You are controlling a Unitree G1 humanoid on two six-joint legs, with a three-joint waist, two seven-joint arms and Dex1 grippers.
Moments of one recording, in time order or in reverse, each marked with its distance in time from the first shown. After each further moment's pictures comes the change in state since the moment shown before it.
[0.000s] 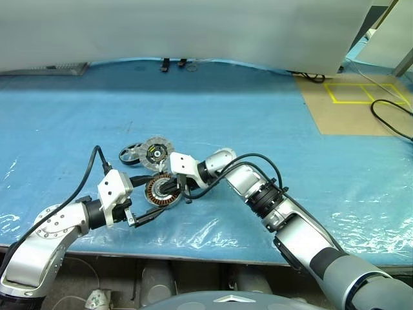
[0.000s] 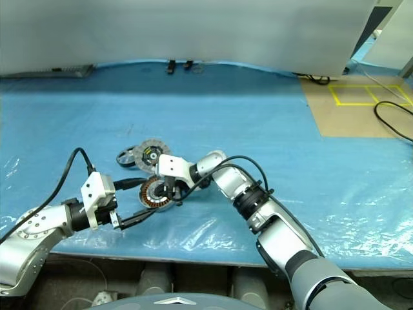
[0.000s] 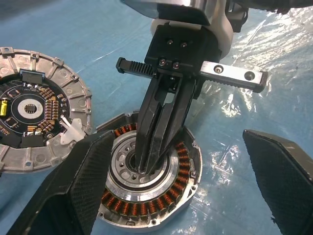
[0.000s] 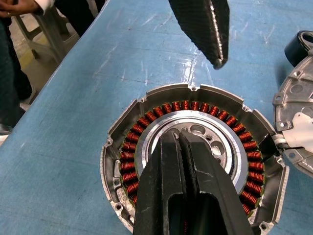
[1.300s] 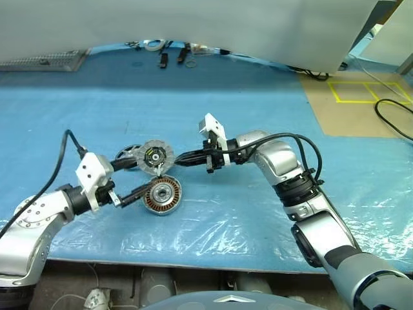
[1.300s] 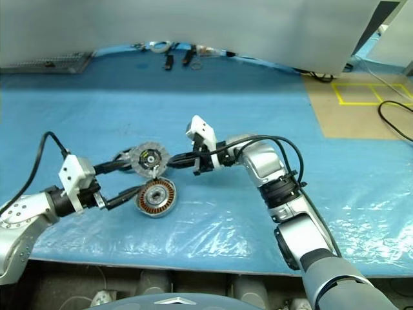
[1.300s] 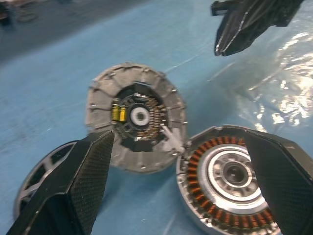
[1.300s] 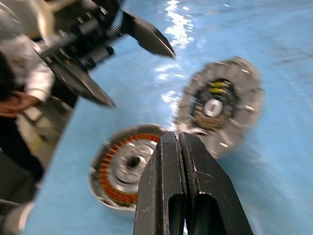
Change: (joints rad) left arm -0.073 0.007 0.157 0.073 -0.041 0.040 0.067; right arm 0.012 -0.197 -0.251 -0.310 0.254 0.308 -0.015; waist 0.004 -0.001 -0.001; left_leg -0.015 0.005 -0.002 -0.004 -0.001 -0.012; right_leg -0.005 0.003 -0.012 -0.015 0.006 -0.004
